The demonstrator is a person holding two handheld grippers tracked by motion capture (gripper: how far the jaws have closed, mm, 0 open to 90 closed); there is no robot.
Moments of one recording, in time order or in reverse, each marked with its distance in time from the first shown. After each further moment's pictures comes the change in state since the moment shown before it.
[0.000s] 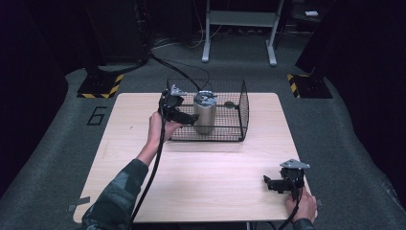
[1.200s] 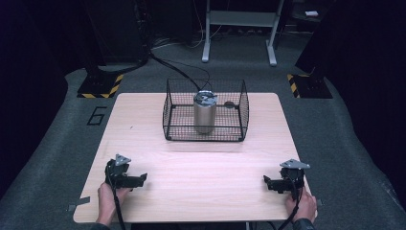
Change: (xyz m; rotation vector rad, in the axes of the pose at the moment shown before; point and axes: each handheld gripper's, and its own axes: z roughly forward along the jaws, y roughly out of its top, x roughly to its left) left arm 0.037 -0.261 -0.056 0.155 0.207 -0.259; right arm 0.001 0.000 0.000 -0.004 -0.002 0.013
